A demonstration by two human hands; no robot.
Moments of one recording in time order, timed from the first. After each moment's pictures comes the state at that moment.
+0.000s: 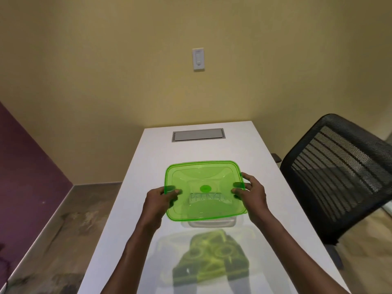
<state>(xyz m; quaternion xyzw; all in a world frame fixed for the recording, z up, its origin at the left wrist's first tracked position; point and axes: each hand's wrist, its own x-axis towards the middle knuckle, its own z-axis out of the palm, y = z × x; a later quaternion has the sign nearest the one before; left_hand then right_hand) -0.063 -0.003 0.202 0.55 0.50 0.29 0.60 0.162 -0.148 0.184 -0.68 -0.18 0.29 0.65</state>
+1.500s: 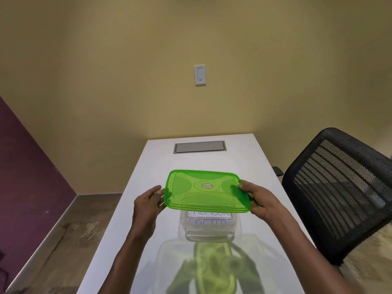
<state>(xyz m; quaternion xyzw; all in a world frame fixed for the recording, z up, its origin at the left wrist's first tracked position) -0.056 -0.005 0.220 0.48 0.43 0.43 0.63 0.221 -0.142 0.211 -0.46 -0.05 0.55 0.69</state>
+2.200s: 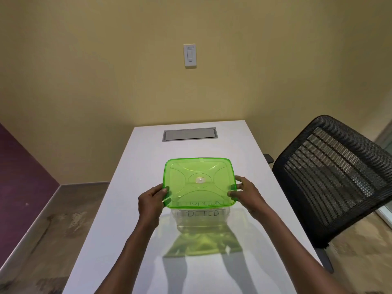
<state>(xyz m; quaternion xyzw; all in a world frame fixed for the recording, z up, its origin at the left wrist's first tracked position) -0.018 0.029 0.154 0.46 0.49 0.39 0.63 0.226 -0.129 0.162 -0.72 -0.24 0.38 0.53</state>
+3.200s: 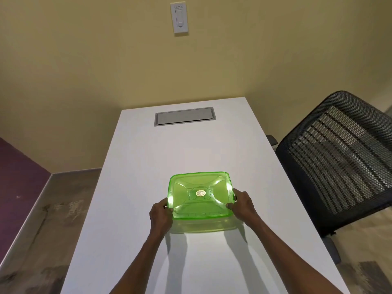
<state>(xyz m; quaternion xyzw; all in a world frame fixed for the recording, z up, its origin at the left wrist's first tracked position) 0.009 0.050 0.055 0.69 0.58 0.17 0.40 0.235 -0.093 0.054 -0.86 -0.30 0.29 0.29</state>
